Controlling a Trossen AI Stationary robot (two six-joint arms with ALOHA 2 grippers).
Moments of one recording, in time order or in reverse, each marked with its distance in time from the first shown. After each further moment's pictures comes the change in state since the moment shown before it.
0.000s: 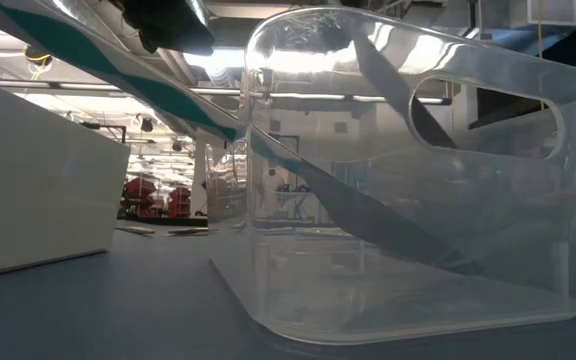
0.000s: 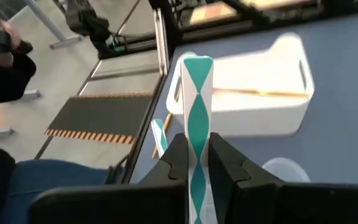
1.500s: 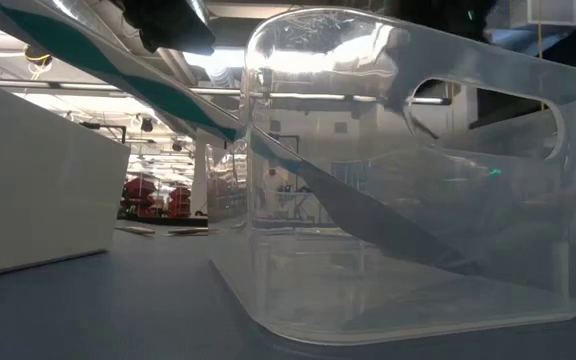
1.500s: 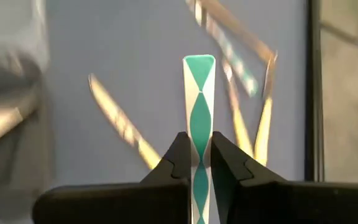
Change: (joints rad) left arm 0.000 0.000 0.000 0.006 0.000 0.001; right arm -0.331 -0.379 -0.089 -0.707 0.304 -0.762
